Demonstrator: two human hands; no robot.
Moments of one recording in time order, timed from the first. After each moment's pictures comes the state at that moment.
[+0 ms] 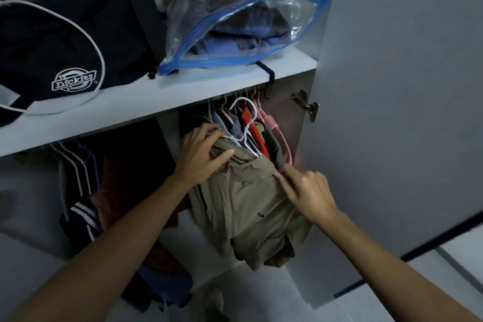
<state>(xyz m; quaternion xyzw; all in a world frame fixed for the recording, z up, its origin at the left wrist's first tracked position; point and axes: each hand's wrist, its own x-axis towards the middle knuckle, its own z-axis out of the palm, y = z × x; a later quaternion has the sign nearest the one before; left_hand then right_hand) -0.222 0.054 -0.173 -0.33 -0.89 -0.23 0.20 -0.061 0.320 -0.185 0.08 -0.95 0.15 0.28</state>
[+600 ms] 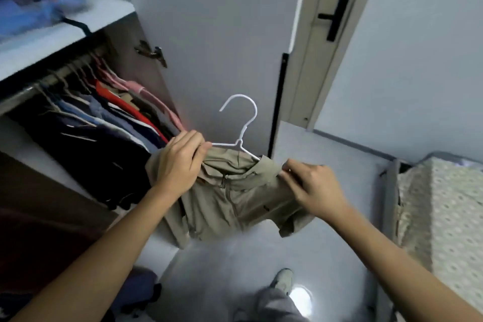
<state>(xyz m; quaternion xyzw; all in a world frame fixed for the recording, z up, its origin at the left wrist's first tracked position) -0.017 0.191 -0.186 -0.55 -0.75 -0.32 0.16 0.251 0.364 -0.212 -0.19 -0.94 0.15 0.23</state>
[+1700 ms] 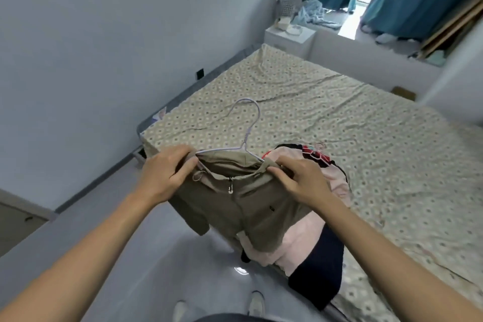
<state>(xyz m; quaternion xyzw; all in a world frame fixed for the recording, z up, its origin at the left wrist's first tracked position) 0.576 0.542 -0.209 -0.93 -0.25 -0.19 -0.20 0.845 0.313 -0.231 -0.76 -0.56 0.01 0.33</state>
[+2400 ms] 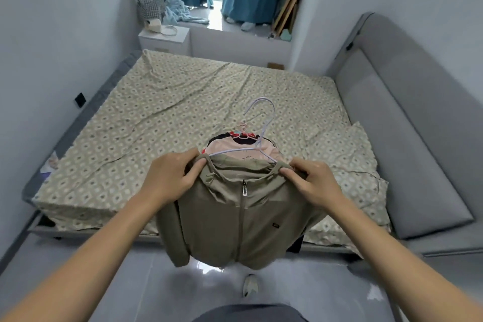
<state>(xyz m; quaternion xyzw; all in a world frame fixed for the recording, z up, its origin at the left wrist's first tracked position) 0.639 0.575 -0.217 -0.95 0.03 -0.18 -0.24 0.741 0.222 -0.208 -0.91 -0.29 -0.07 0.30</state>
